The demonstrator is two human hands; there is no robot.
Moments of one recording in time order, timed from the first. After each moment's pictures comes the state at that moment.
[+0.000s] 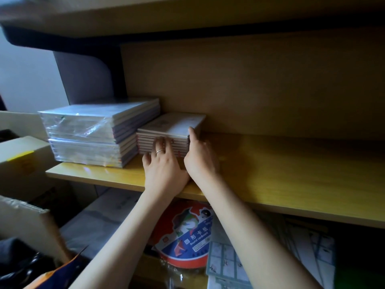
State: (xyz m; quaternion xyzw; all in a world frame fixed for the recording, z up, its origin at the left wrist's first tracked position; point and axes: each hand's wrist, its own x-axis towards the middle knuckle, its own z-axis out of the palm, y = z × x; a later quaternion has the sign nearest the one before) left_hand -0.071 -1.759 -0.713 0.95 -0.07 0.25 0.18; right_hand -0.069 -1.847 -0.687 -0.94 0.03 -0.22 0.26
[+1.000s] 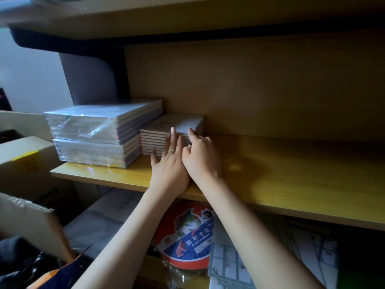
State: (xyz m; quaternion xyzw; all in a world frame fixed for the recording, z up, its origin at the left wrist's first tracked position) left_hand -0.063 -1.756 -0.712 0.95 -0.15 0.20 0.17; right_hand -0.075 -1.844 -0.686 -0.92 0.00 -0.29 0.26
